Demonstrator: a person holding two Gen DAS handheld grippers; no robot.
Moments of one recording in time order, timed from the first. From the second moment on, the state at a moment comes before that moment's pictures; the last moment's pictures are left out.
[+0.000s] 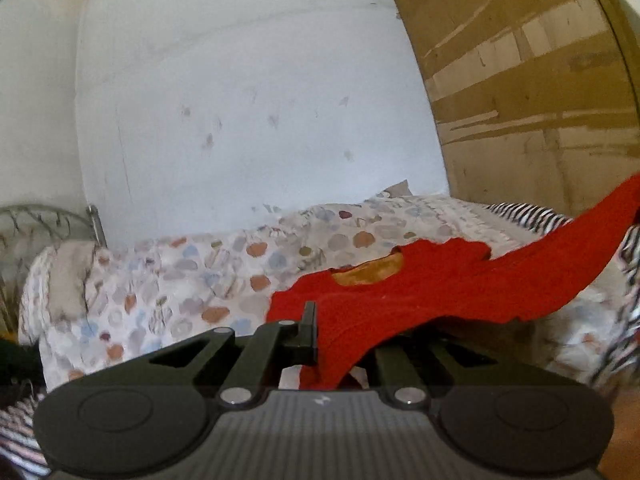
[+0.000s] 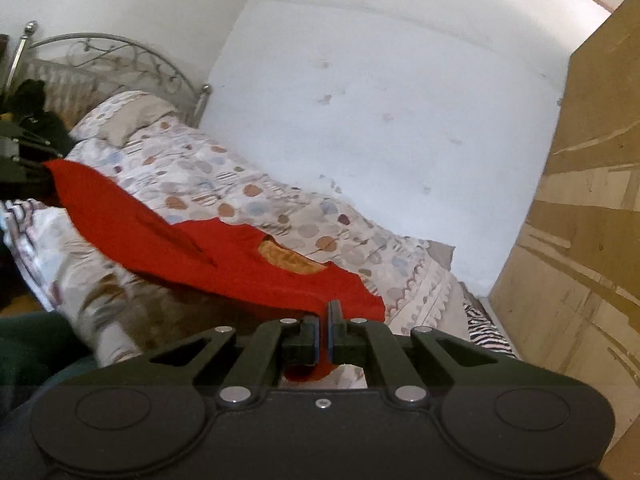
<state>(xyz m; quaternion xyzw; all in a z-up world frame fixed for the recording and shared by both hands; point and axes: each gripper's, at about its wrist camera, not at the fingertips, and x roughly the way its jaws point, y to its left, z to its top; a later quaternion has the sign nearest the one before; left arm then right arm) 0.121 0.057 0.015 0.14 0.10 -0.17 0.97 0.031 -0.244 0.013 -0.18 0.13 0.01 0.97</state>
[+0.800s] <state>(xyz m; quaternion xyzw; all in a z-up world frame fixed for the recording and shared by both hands) 0.286 0.045 0.117 0.06 0.24 -0.19 0.95 0.189 -0.292 0.115 -0.06 0.09 0.03 0.99</state>
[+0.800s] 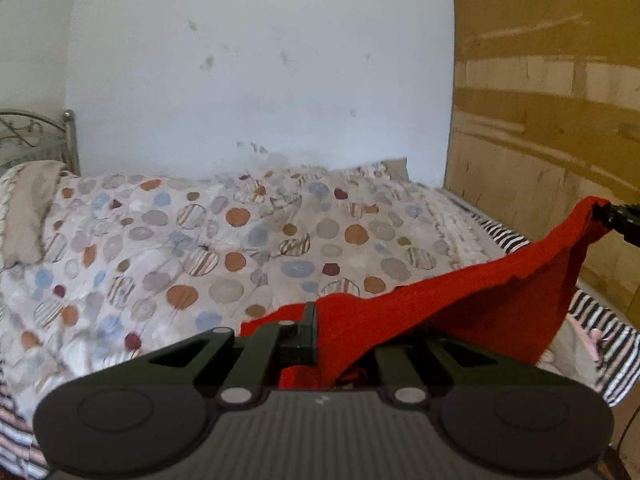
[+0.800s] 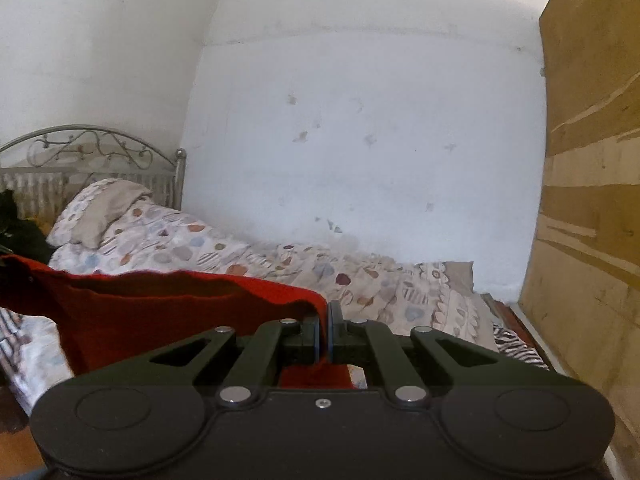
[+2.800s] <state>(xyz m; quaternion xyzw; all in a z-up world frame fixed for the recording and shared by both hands) 0.483 0.085 -0.035 -0.02 0.35 -0.20 0.92 0.444 -0.375 -0.063 0.07 0.31 0.05 0.95</state>
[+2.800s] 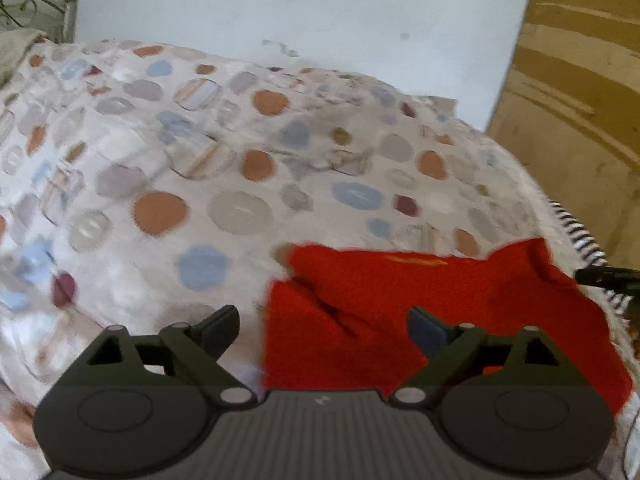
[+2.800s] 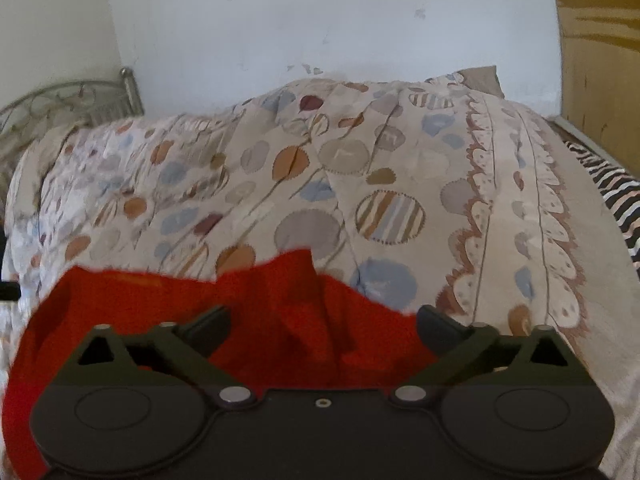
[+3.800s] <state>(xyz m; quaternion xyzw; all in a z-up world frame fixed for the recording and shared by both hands) 0.404 0.111 -0.055 -0.12 0.35 -0.02 0.93 0.321 -0.319 -0.060 -0.01 0.23 -0.10 0.97</state>
